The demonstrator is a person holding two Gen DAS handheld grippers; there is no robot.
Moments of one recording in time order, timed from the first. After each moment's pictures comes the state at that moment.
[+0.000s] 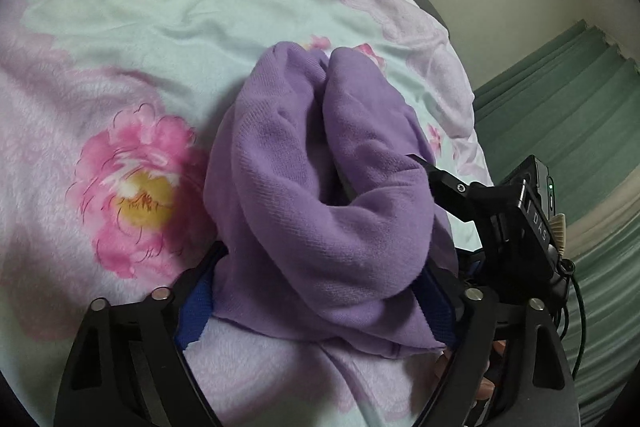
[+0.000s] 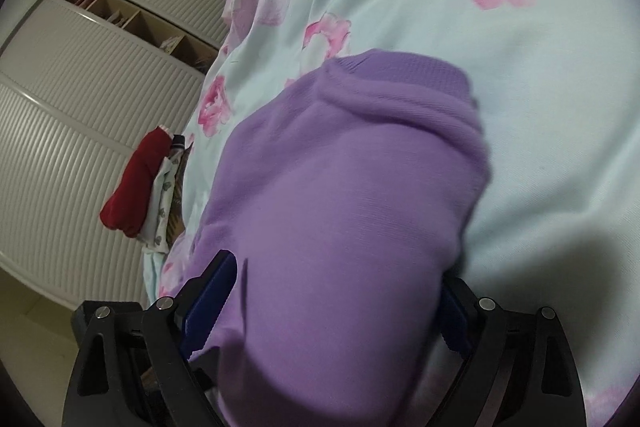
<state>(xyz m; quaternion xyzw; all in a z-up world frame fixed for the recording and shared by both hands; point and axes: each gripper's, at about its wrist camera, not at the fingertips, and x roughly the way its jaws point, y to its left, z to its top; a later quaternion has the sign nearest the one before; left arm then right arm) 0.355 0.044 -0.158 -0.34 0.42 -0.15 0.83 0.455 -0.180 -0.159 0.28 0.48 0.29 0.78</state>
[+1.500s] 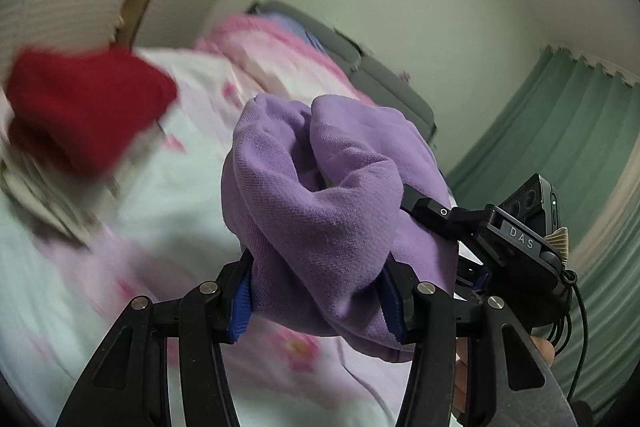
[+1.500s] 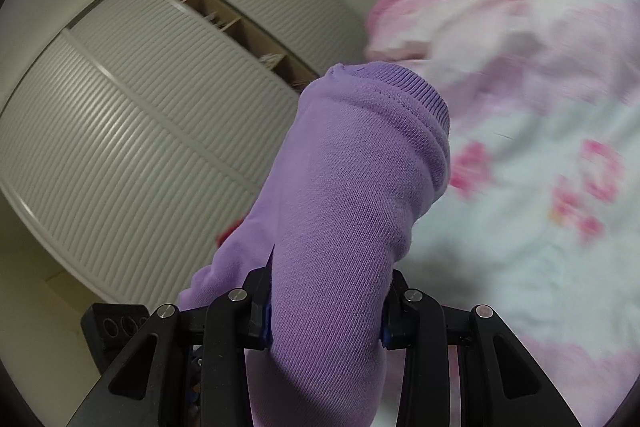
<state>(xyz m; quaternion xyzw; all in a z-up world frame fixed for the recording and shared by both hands) 0.300 0.260 0.045 -0.29 0.27 -0.10 0.91 0.424 -0.003 0.038 0.28 0.37 0.39 0.80</state>
